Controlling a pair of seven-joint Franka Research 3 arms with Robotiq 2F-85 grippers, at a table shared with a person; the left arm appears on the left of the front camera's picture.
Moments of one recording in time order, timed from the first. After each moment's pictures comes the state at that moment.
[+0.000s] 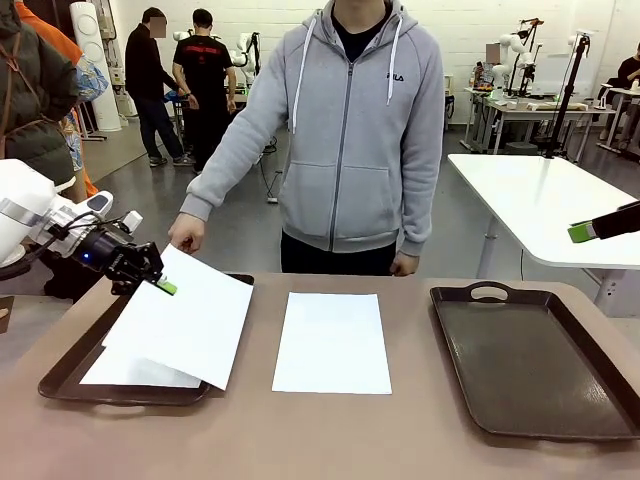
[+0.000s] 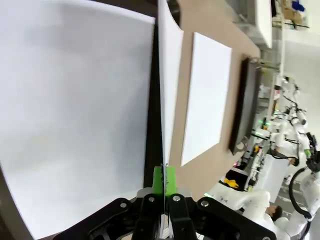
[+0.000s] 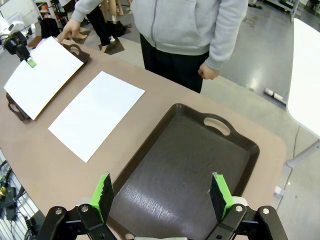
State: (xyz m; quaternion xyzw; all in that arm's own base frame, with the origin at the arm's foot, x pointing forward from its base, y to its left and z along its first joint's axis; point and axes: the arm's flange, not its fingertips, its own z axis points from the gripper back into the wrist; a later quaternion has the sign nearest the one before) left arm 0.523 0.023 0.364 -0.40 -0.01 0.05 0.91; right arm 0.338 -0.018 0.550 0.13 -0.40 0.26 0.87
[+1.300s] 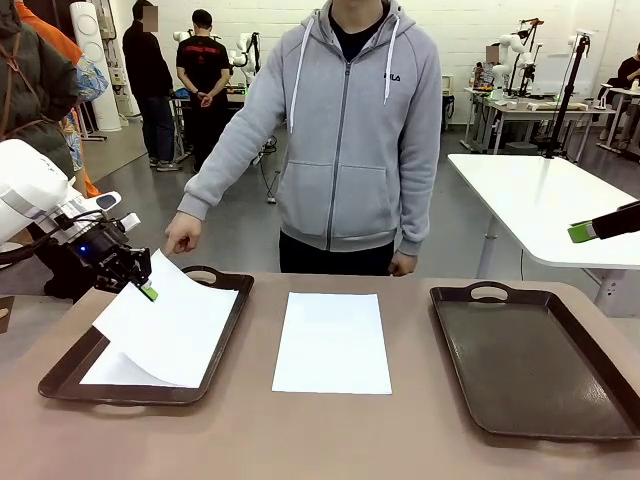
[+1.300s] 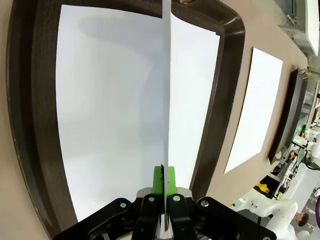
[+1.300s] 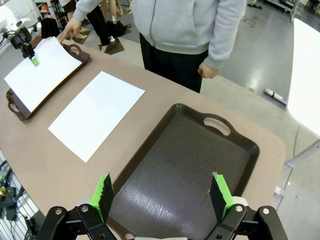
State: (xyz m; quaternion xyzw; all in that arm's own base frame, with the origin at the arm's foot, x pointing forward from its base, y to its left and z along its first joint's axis) left arm 0.560 0.044 0.358 -0.30 0.02 0.05 0.95; right arm 0.338 -0.018 0.550 0.13 -0.40 0.26 0.87
